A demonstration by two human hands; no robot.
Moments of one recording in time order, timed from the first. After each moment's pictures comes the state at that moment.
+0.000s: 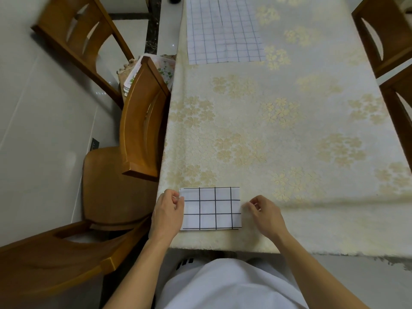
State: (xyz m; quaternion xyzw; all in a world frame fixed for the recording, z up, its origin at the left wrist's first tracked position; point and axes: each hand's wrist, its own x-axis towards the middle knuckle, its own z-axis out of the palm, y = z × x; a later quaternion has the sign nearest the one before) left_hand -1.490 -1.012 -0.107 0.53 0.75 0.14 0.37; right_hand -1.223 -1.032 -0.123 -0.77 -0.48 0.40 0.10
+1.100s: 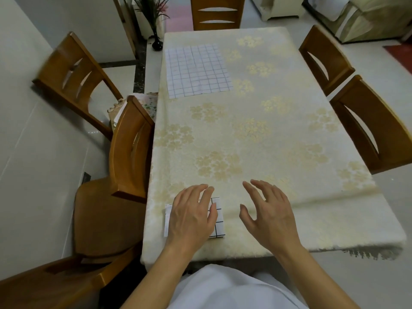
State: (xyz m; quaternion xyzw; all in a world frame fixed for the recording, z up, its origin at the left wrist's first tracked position) left_hand -1.400 -1.030 -0.026 0.82 0.54 0.17 0.07; right_hand -1.196 -1.070 -0.020 -0.70 -0.69 0.02 0.19
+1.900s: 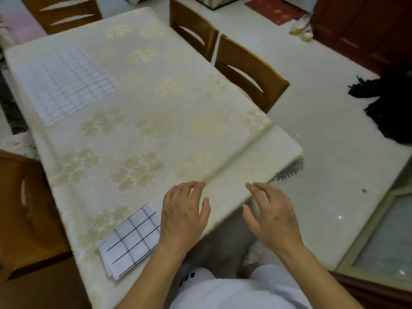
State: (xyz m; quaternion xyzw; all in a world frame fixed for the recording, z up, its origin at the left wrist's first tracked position) left_hand -1.274 -1.063 -0.031 0.92 0.33 0.18 0.14; right_hand -1.118 -1.223 -0.031 -0.87 -0.46 0.01 0.20
